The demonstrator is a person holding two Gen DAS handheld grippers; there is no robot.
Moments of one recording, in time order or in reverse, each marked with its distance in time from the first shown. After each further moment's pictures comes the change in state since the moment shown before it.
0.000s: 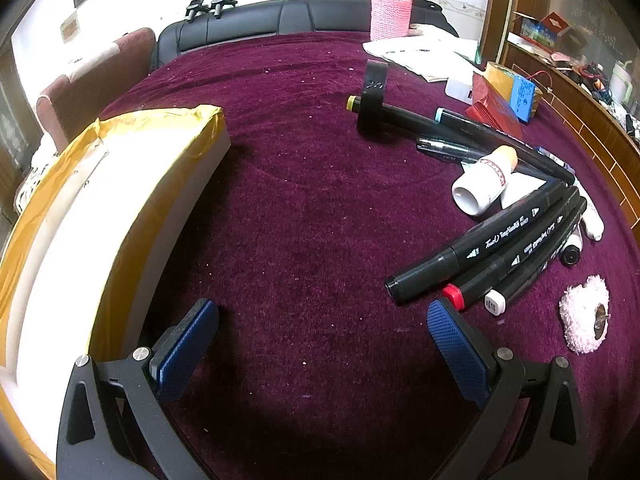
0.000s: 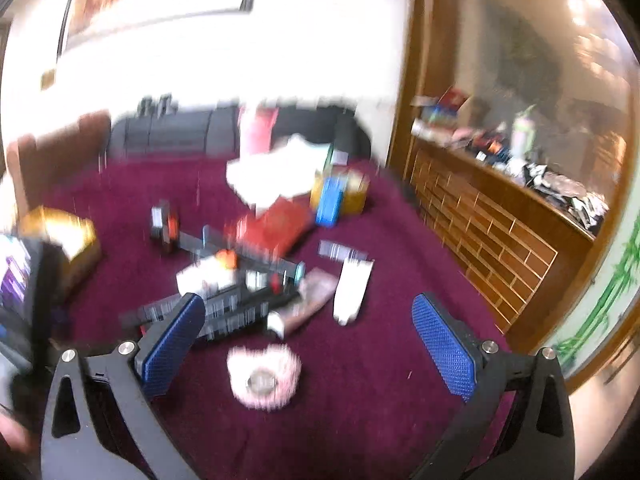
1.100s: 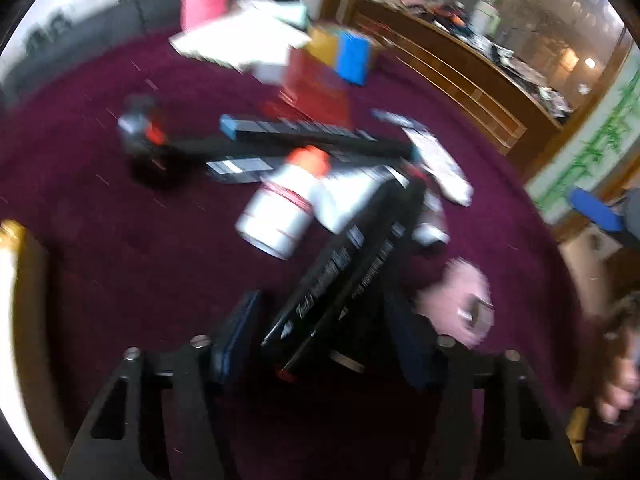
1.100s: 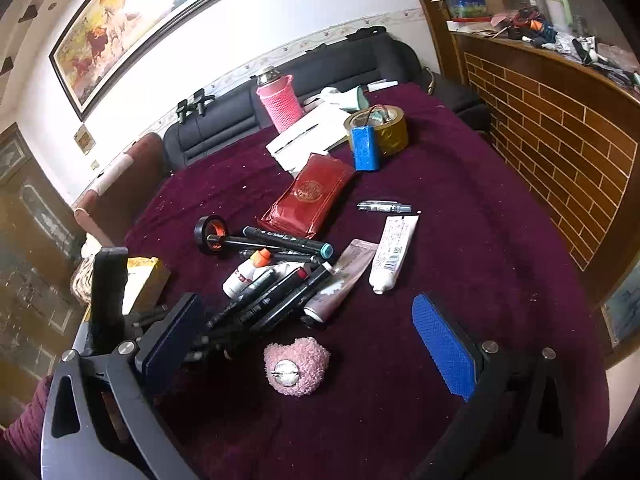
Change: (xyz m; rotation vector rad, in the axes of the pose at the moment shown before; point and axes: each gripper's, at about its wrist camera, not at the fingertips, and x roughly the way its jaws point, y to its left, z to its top) left arm -0.003 -0.059 0.033 0.343 0.167 -0.532; right arm 0.050 -0.078 0.015 0.290 0.288 0.397
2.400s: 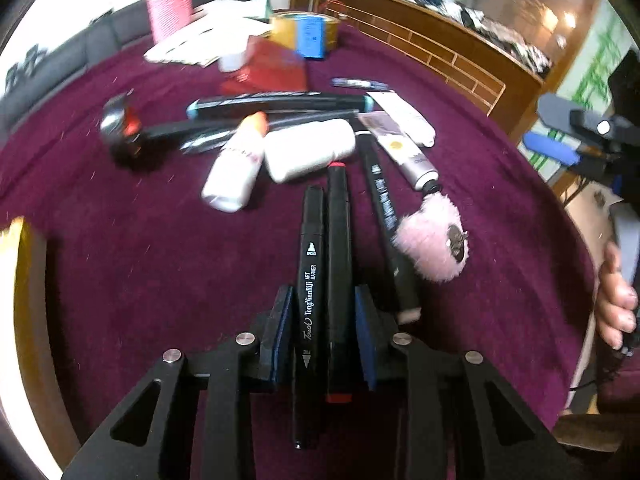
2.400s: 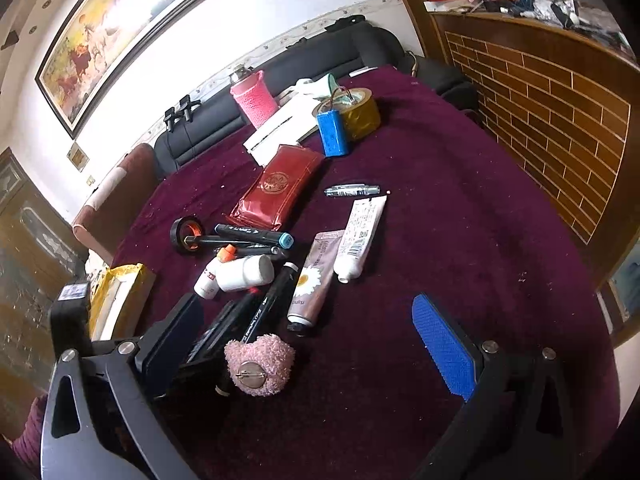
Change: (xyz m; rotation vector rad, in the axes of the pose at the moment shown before) left arm -0.012 -0.023 -0.031 0.116 0.003 0.062; right arm 0.008 -0.040 -0.008 0.088 0.019 0.008
